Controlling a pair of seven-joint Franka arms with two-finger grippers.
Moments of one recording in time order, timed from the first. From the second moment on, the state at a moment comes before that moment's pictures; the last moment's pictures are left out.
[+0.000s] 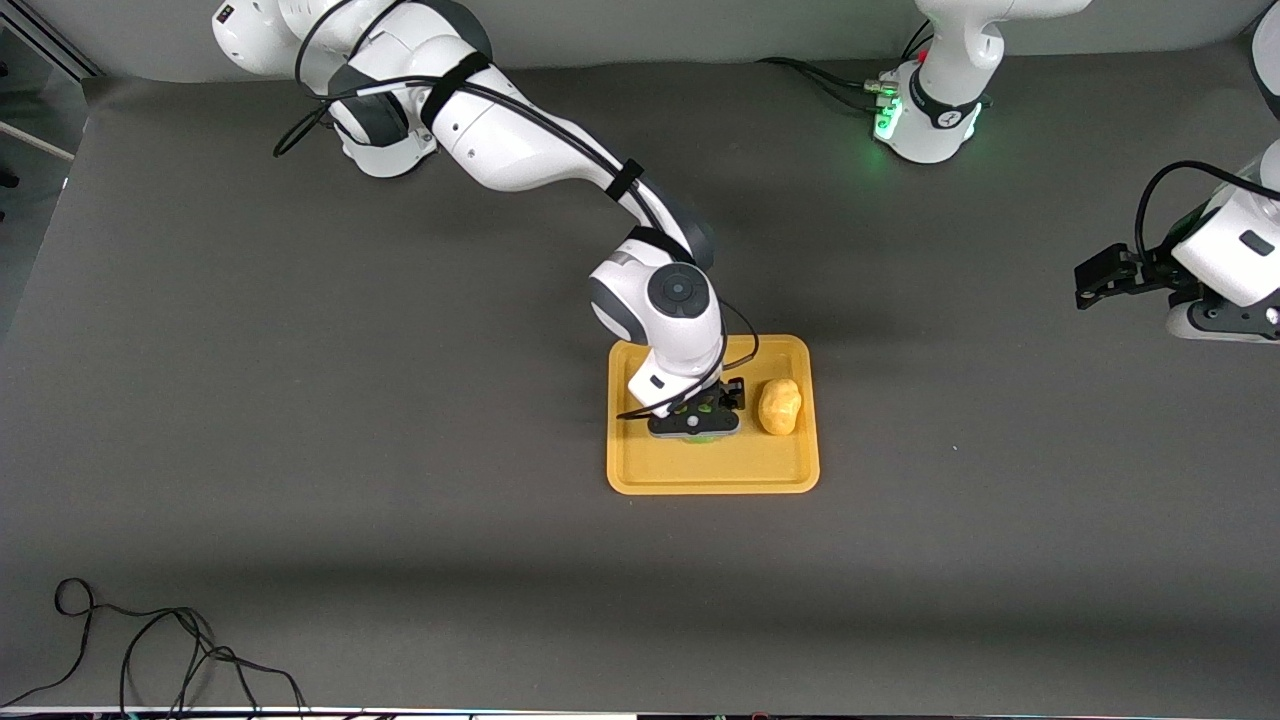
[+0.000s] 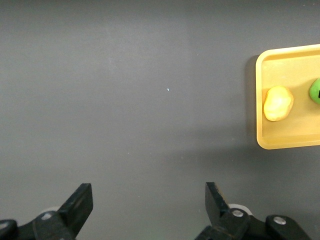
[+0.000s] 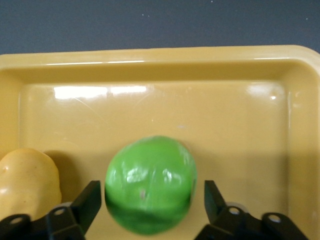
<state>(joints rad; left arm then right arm) -0.05 0.00 0.00 -1.68 0.03 1.65 0.04 0.83 1.10 -0.06 -0.94 -0.01 2.19 0.83</state>
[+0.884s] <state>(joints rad) -0.04 0.00 0.01 -1.68 0.03 1.64 0.04 0.65 0.70 -0.06 -0.89 0.04 1.63 0.77</state>
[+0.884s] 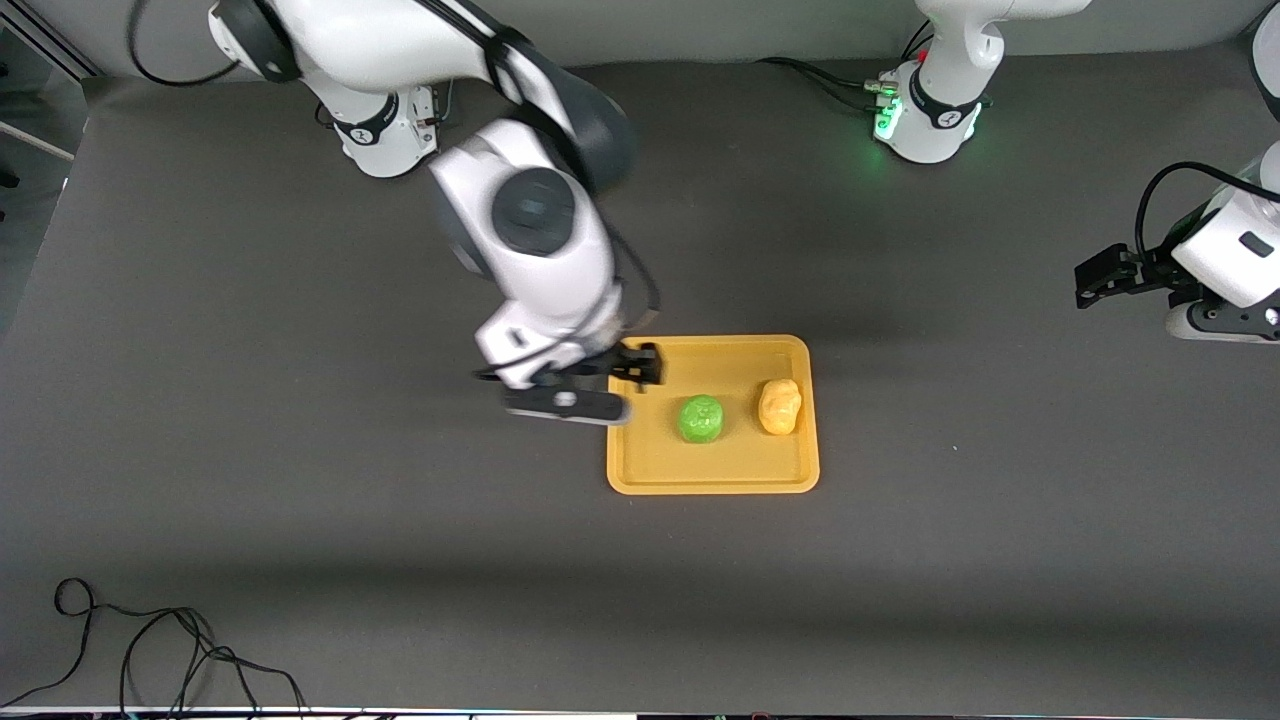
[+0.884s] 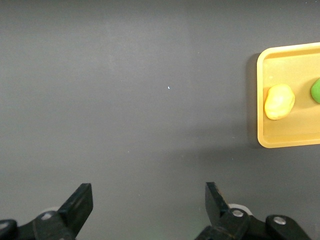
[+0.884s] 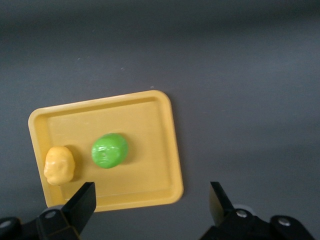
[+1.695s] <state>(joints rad) -0.04 0.00 0.01 -1.68 0.03 1.64 0.04 0.34 0.17 -0.19 -1.39 0.04 1.51 0.15</state>
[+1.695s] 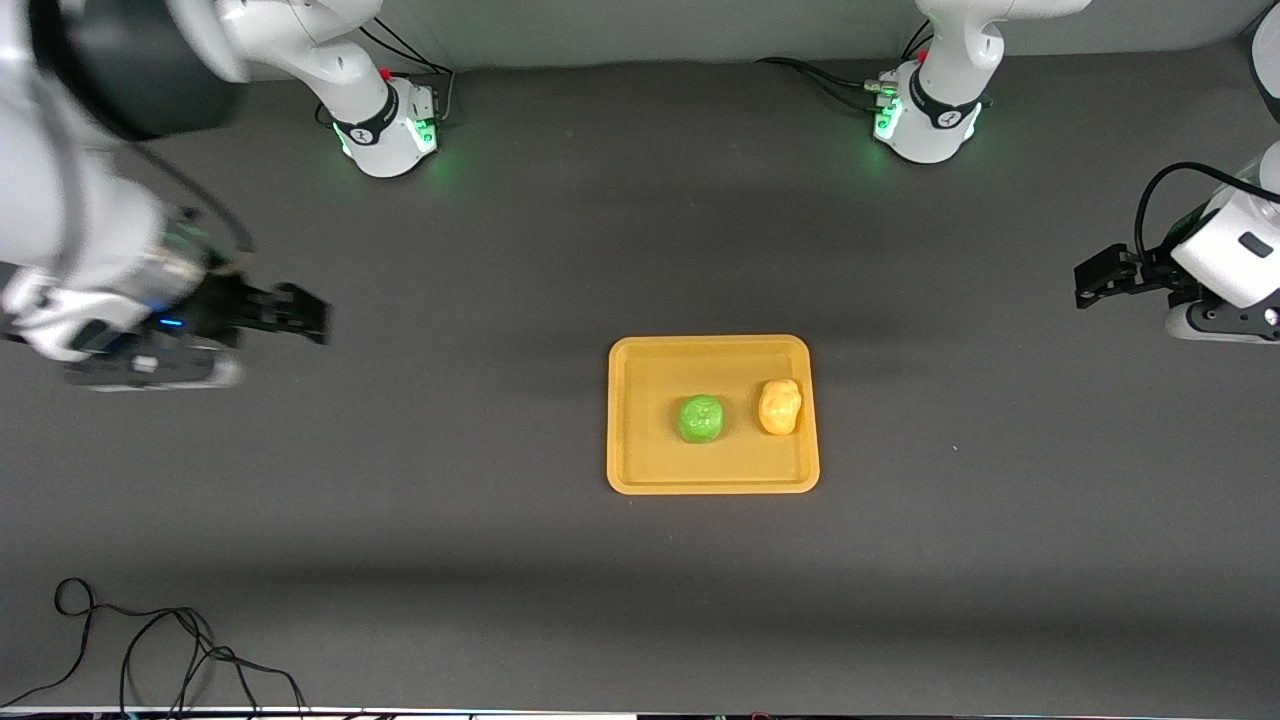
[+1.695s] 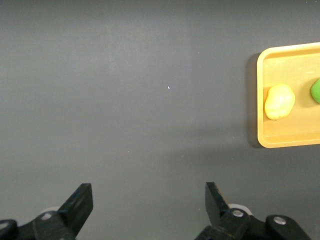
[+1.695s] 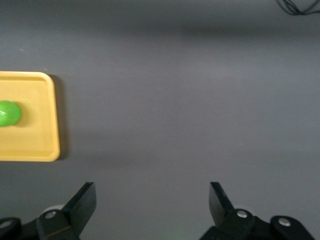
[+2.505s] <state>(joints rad) -0.04 0.00 0.01 -1.68 0.03 1.65 0.04 0.08 0.08 -0.12 -1.52 0.02 1.56 0.01</state>
